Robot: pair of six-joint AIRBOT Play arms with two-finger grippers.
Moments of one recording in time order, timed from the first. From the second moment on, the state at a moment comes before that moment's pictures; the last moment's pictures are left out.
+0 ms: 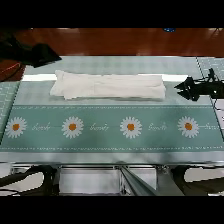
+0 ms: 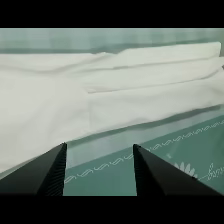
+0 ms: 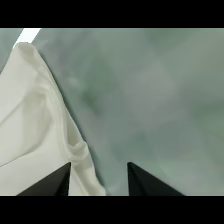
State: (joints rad) left arm 0.08 -1.34 1.46 0.91 -1.22 -1.30; right arm -0.43 -1.64 1.15 -0.72 0.97 1.36
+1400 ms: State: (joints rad) left arm -0.19 -1.30 1.17 0.90 -1.11 -1.28; right arm -0.19 -1.16 1.15 -0.99 1.22 1.39
